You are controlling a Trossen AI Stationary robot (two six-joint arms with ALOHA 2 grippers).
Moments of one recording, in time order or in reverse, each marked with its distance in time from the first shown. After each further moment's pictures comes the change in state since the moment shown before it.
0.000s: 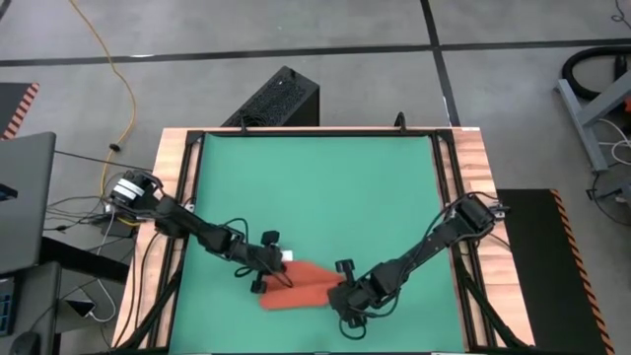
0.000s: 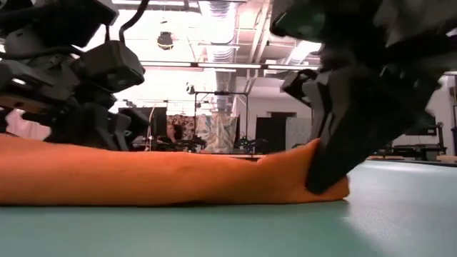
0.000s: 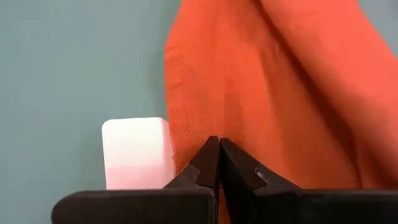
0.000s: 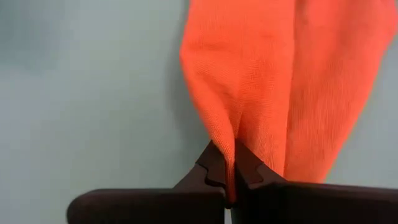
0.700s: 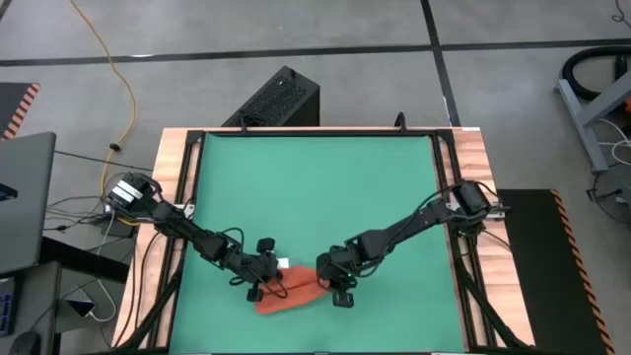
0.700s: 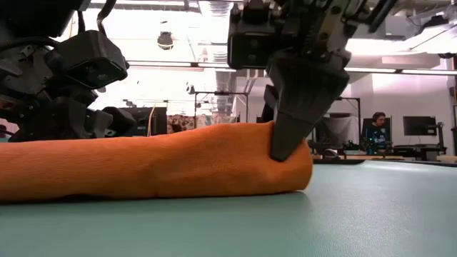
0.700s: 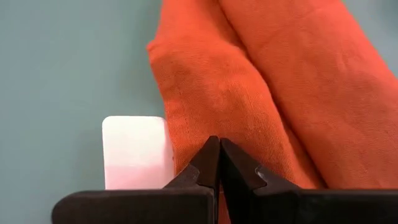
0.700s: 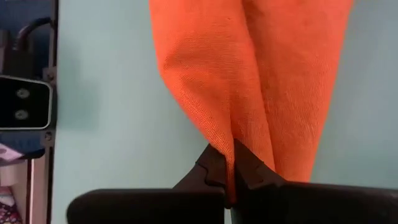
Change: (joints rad) left arm -0.101 0.003 -0.003 0.002 -0.071 -0.103; right arm -0.230 -0.046 0.000 0.034 -0.474 0.149
